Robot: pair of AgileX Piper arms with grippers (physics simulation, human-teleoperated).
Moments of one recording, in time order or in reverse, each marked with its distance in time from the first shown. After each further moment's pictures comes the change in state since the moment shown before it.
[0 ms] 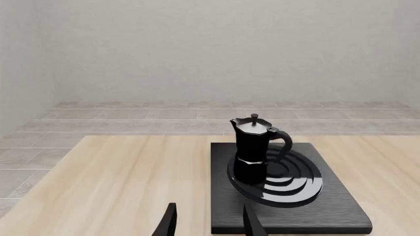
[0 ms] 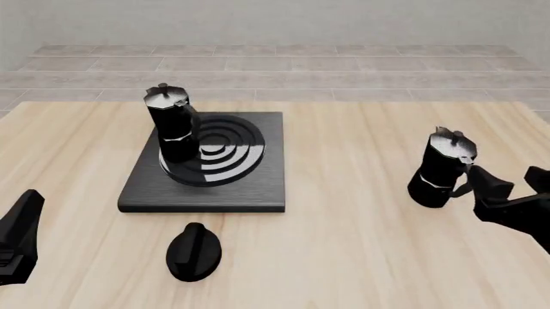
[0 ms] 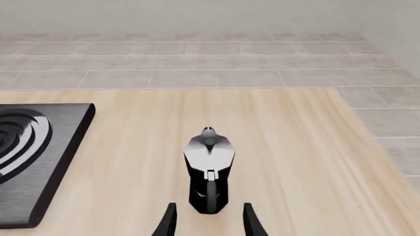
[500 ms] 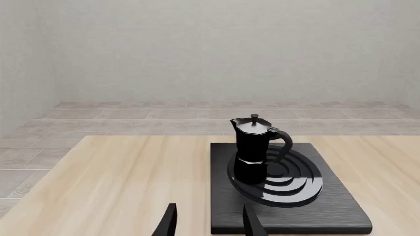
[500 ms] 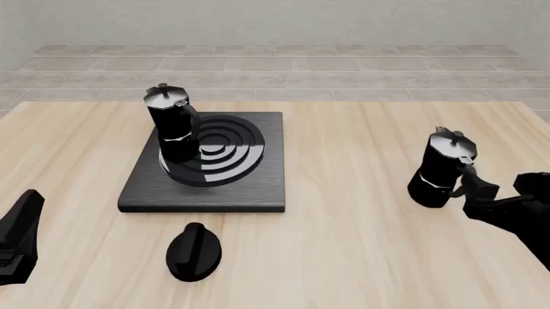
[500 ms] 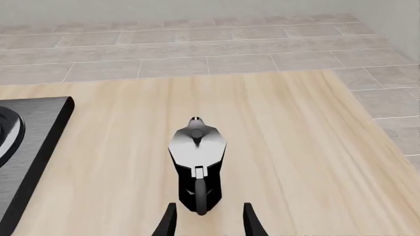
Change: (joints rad) left arm 0.000 0.000 0.000 0.000 0.000; right arm -0.045 0.276 0.031 -0.255 0.017
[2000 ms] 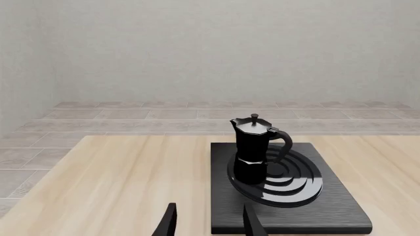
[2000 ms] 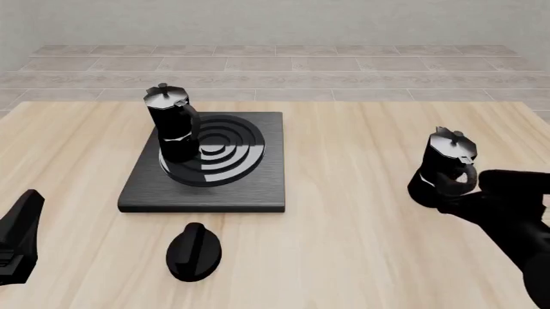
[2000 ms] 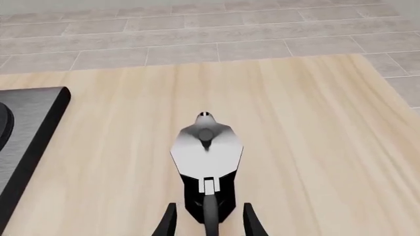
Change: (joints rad) left arm 0.000 0.000 0.000 0.000 0.000; right arm 0.040 0.465 -0.055 -0.360 0.032
